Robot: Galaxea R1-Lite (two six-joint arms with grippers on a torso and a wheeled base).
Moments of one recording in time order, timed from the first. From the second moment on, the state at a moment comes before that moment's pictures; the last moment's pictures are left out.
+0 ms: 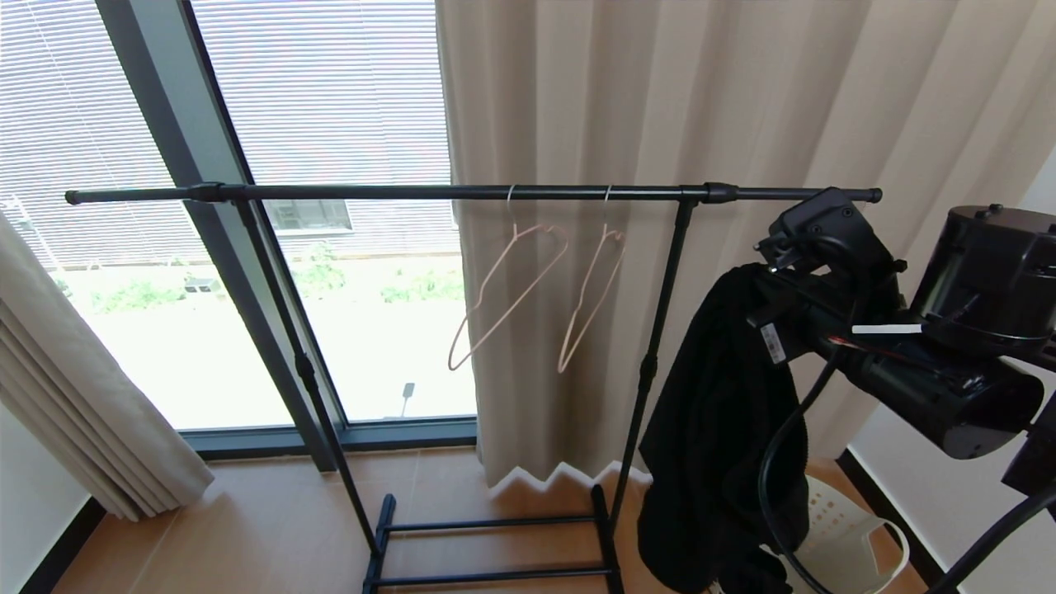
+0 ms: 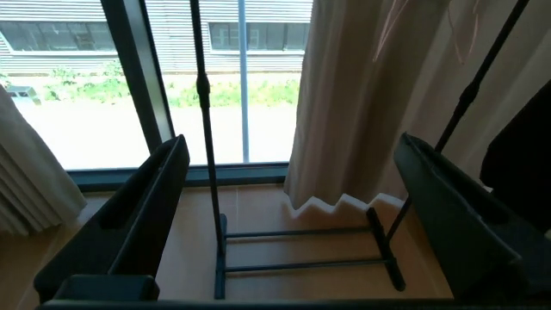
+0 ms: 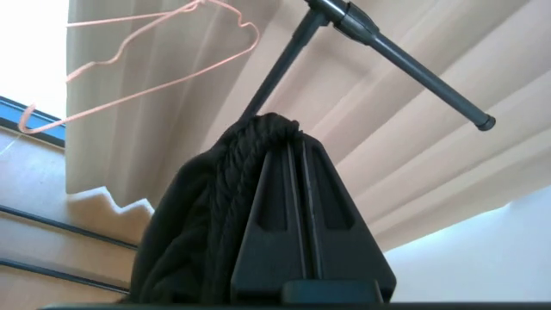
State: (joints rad) left arm -0.01 0.00 0.00 -0.01 -0.02 -0.02; right arm 0.52 1.59 -0.75 -0.73 -0.47 -0.44
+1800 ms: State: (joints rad) left arm -0.42 0.79 -0.31 0.02 -0.11 -0.28; right arm 0.68 1.62 -1.07 -0.12 -0.27 -0.01
